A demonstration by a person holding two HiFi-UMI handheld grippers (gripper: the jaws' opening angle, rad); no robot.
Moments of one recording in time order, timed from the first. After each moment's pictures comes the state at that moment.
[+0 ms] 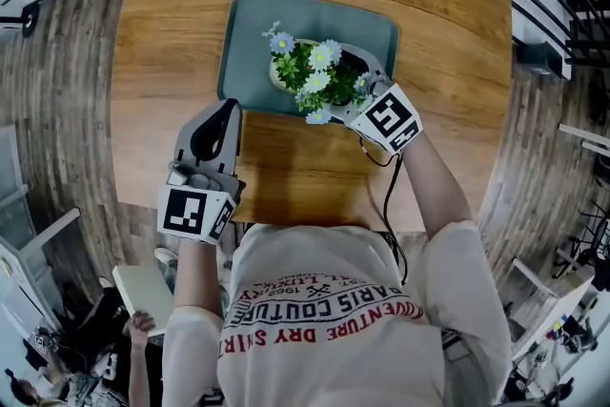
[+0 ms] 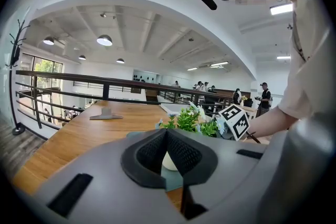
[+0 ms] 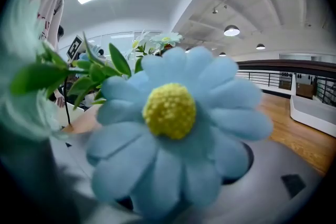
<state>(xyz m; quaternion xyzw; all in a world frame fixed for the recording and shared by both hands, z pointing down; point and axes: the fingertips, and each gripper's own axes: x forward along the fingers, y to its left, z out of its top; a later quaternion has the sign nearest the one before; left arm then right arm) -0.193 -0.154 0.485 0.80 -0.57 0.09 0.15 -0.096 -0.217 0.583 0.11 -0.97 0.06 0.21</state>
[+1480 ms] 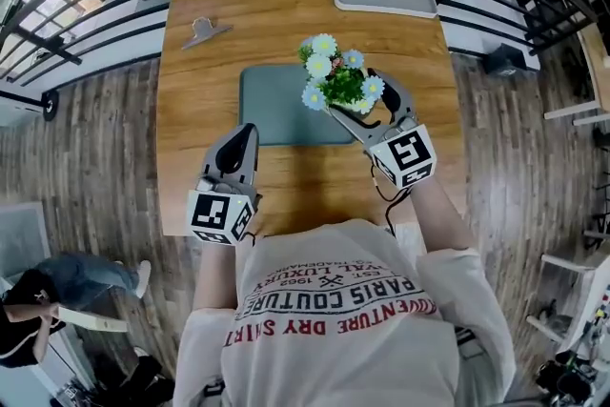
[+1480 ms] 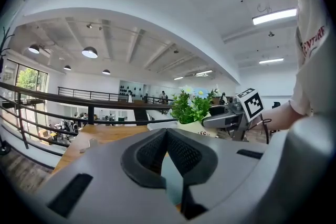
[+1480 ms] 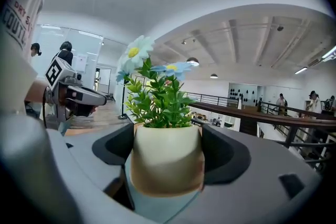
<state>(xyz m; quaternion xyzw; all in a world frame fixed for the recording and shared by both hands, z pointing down) -0.169 -0.148 0.360 0.85 -0.52 0.06 0.09 -0.005 -0.221 0.371 0.37 -0.92 -0.01 0.14</state>
